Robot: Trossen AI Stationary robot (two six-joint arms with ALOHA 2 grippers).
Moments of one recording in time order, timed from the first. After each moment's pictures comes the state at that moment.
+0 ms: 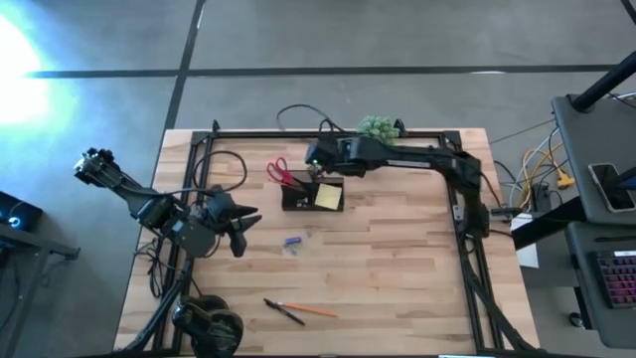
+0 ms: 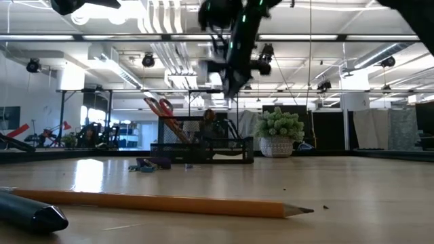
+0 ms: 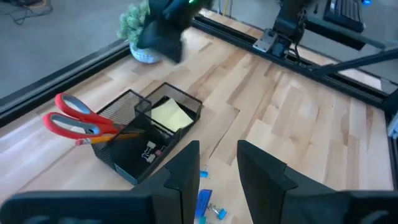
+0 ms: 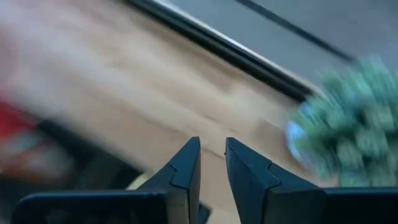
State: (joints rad) left arm -0.57 0.97 1.01 -0.77 -0.84 -0.85; right arm -0.19 2.01 1.83 -0.93 0.52 0.59
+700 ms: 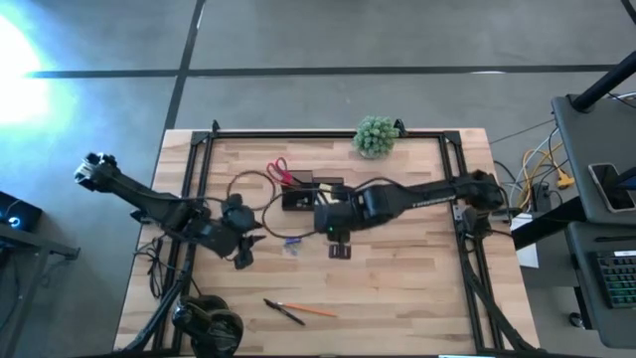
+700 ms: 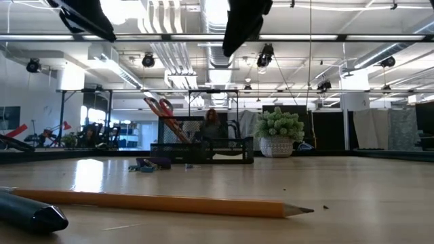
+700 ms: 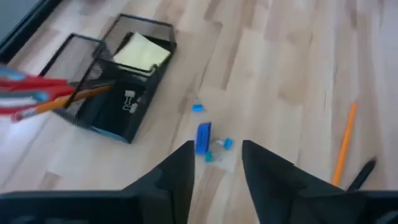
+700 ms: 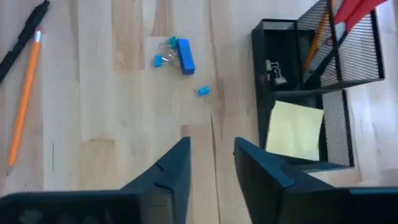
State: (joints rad) left arm -0.47 1.07 0.97 -0.79 -0.49 -0.60; right arm 0.18 1.90 1.82 -1.05 0.20 0.16
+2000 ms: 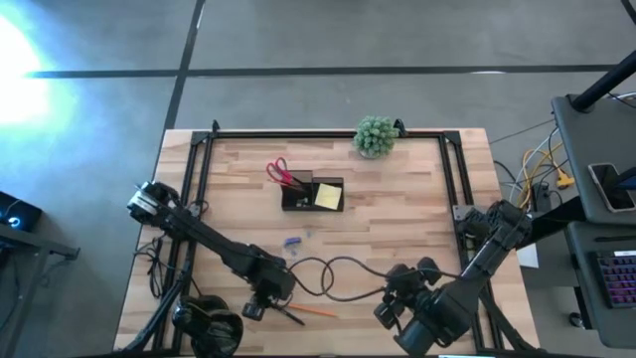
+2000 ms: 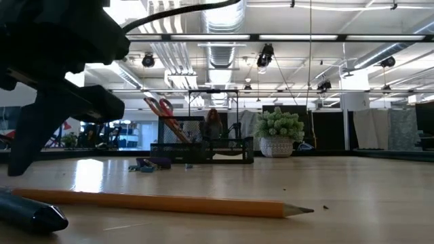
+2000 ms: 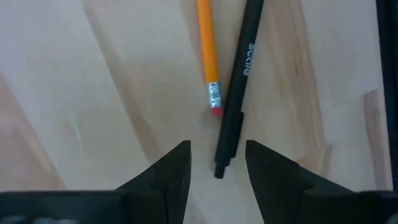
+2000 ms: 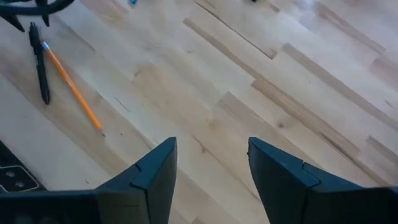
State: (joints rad) left arm -0.49 1.74 1.06 -0.56 0.25 -0.24; right arm 0.83 1.89 1.82 -1.53 0.55 1.68
